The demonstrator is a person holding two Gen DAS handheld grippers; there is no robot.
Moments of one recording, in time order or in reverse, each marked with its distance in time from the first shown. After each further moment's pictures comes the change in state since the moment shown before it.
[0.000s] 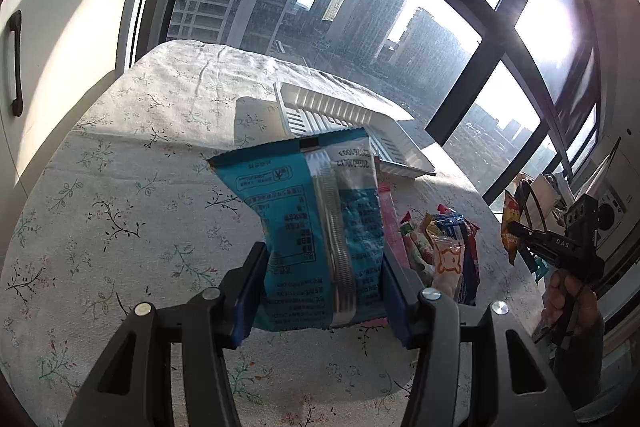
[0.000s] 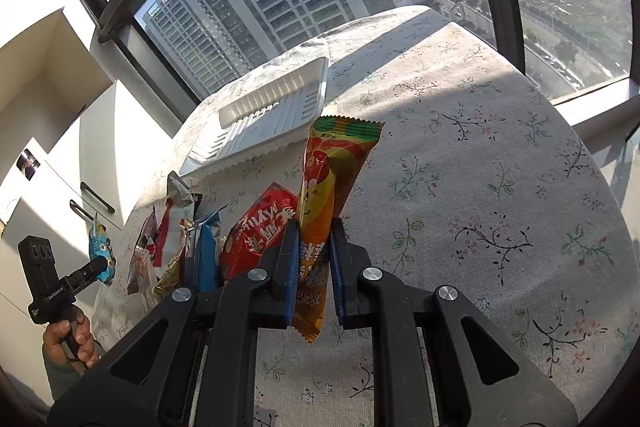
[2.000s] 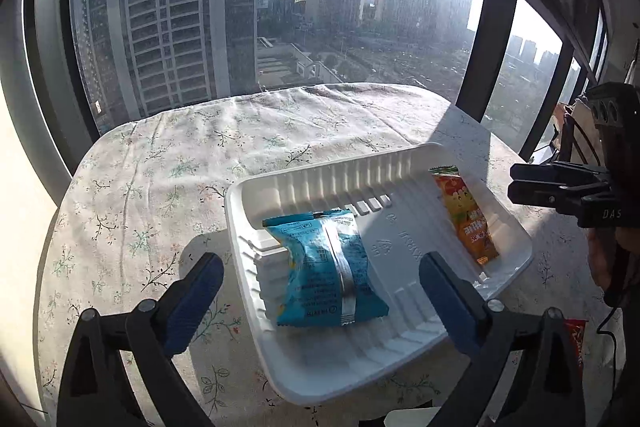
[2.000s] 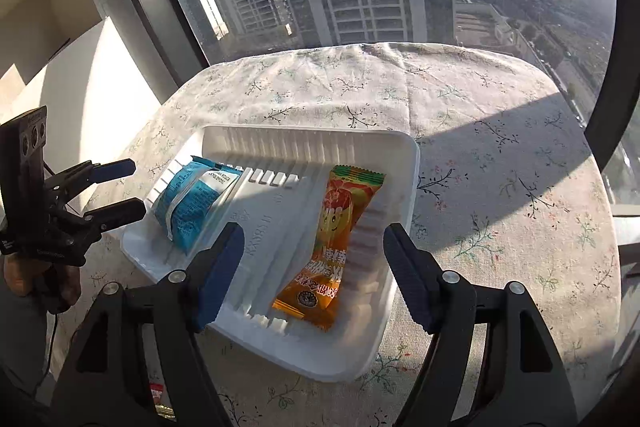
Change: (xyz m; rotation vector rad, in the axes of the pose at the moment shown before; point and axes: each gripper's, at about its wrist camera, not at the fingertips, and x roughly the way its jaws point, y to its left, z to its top) left arm 0.189 -0.034 0.161 0.324 0.072 0.160; right arm 0.211 0.075 0.178 -0.329 0.133 -0.006
